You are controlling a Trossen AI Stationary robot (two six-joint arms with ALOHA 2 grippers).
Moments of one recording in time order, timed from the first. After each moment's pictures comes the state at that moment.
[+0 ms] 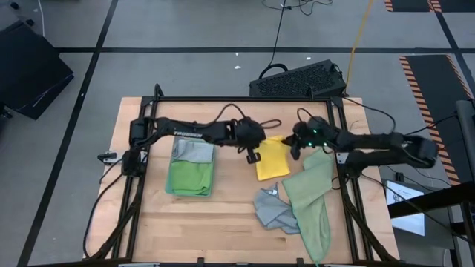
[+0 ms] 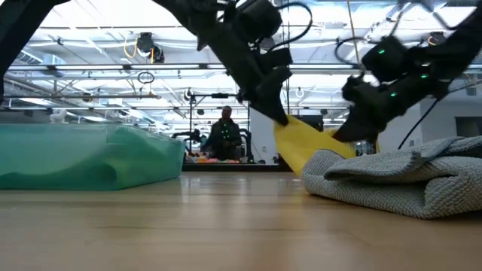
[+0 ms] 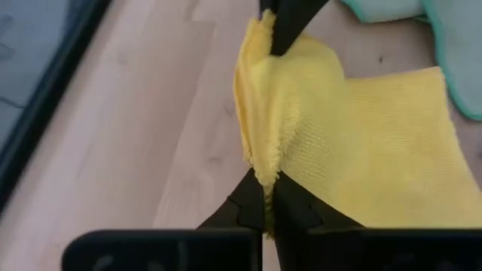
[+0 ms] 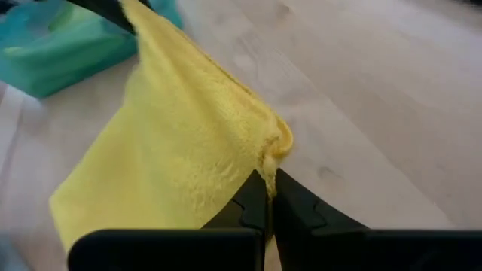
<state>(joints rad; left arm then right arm) 0.14 2.02 1.54 -0.34 -0.16 0.05 -0.55 1.13 0.24 0.28 -0.27 0.16</state>
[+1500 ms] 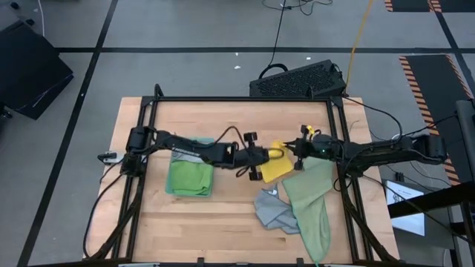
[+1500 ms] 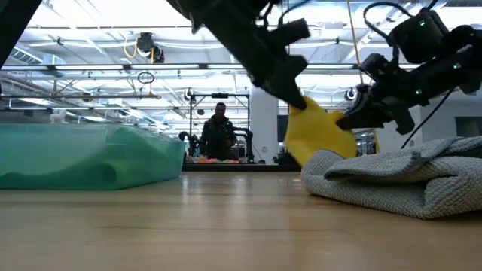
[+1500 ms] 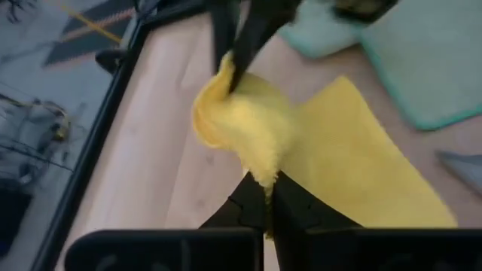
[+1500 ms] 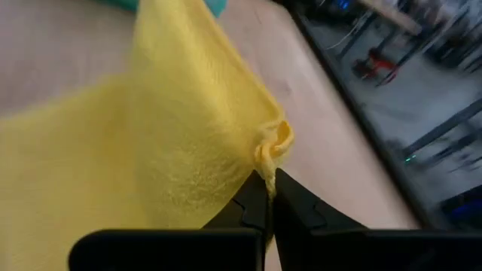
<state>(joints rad) -0.05 2.02 1.49 -0.15 -0.41 0.19 -0.20 0.94 0.13 0.39 0.17 -0.37</state>
